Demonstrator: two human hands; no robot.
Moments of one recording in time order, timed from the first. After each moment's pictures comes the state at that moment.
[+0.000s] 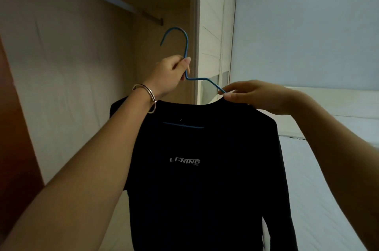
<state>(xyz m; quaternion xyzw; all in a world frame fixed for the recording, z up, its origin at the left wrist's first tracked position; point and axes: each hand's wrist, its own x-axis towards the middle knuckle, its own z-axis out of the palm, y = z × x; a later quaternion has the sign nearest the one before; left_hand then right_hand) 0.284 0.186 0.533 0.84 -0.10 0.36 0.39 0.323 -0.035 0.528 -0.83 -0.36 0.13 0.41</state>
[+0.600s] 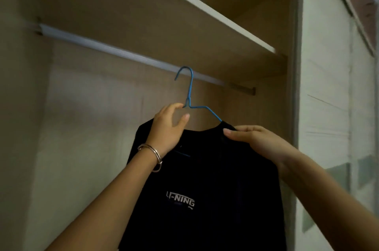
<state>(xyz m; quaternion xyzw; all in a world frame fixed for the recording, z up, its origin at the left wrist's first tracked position) 0.365 0.312 0.575 0.76 0.18 0.61 0.16 0.486 0.145 0.588 -0.56 -0.51 0.30 0.58</state>
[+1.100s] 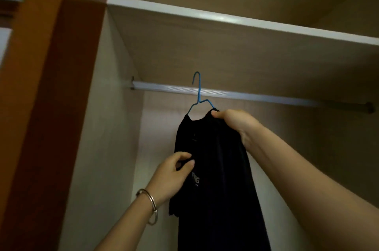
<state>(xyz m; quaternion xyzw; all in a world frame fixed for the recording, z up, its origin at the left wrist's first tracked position) 0.256 0.372 0.561 0.74 0.34 0.56 0.17 0.399 0.320 0.677 -0.46 -0.56 0.33 0.60</state>
